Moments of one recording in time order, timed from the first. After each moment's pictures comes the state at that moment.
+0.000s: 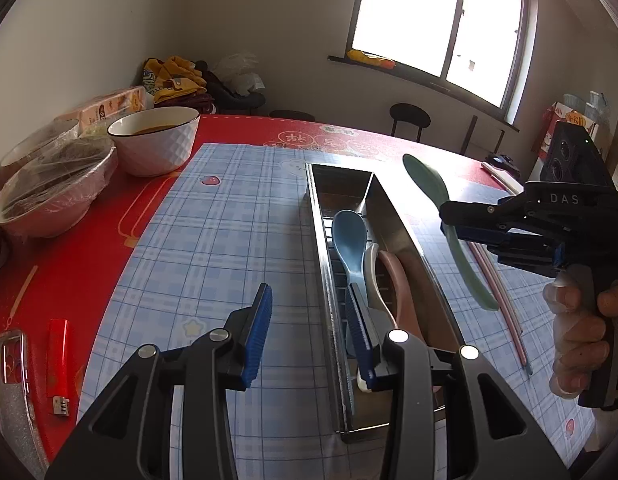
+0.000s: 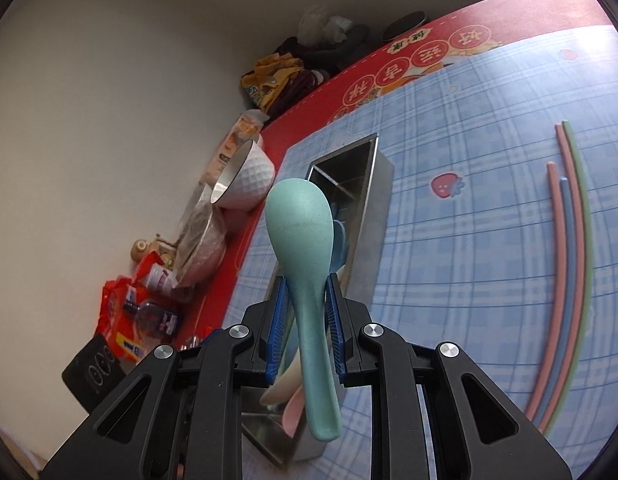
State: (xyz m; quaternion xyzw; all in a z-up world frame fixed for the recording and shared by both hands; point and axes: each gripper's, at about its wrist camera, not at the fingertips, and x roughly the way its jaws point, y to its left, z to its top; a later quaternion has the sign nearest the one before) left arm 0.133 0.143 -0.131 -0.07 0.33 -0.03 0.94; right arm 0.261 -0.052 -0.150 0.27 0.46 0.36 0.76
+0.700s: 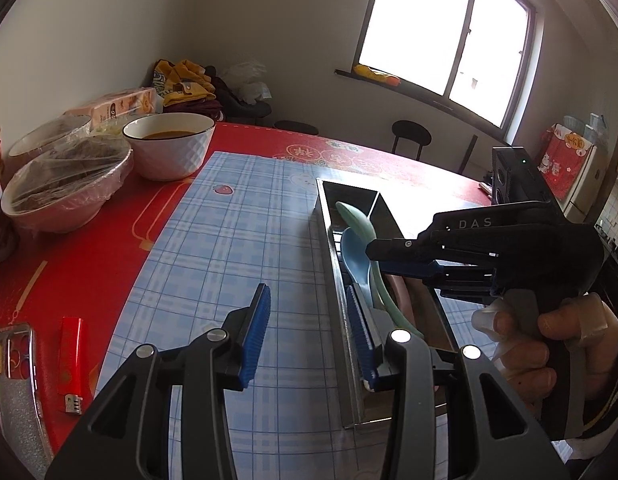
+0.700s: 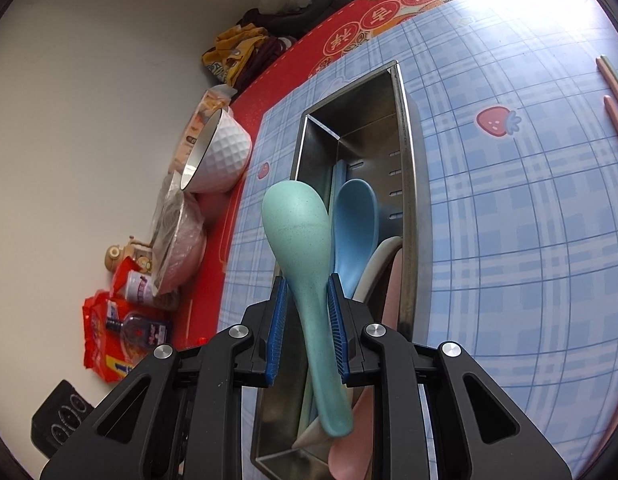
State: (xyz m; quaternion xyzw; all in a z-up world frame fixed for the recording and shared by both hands) left arm 0.123 0.159 -0.119 -0.09 0.31 -0.03 0.94; right arm 0.271 -0.001 -0.175 0.29 0.52 0.31 0.74
